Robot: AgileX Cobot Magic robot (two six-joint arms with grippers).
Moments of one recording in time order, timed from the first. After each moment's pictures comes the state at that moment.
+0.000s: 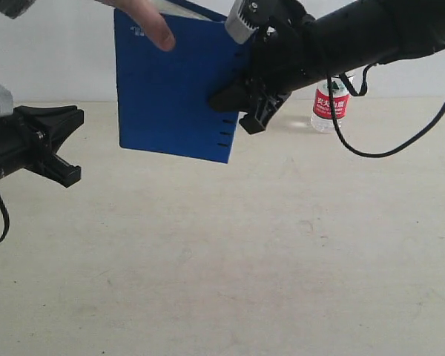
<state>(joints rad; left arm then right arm) 0.12 1.72 -0.55 0.61 -1.02 -0.02 0.36 1.78 -1.33 1.19 0.70 -1.83</state>
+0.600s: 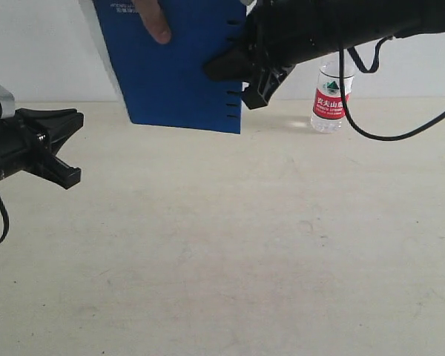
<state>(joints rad) 0.12 1.72 -0.55 0.60 -1.00 -0.02 0.36 1.70 -1.33 1.22 0.71 -1.84</state>
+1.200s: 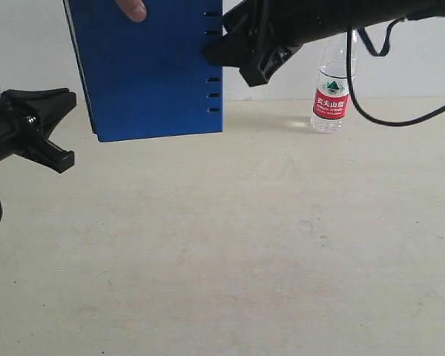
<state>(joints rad) 0.12 1.63 -0.55 0.59 -0.99 -0.04 0.36 1.64 -1.33 1.20 0.65 -1.76</state>
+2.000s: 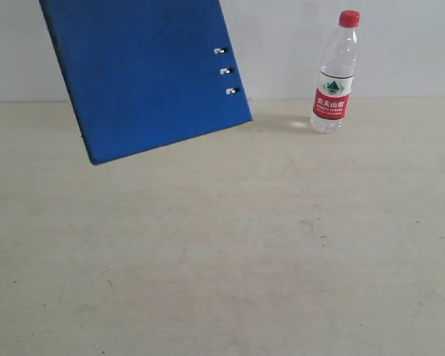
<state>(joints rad) 0.12 0.39 -0.38 0.28 -0.42 -0.12 0.36 0.88 -1.18 0.76 0.41 -1.18</state>
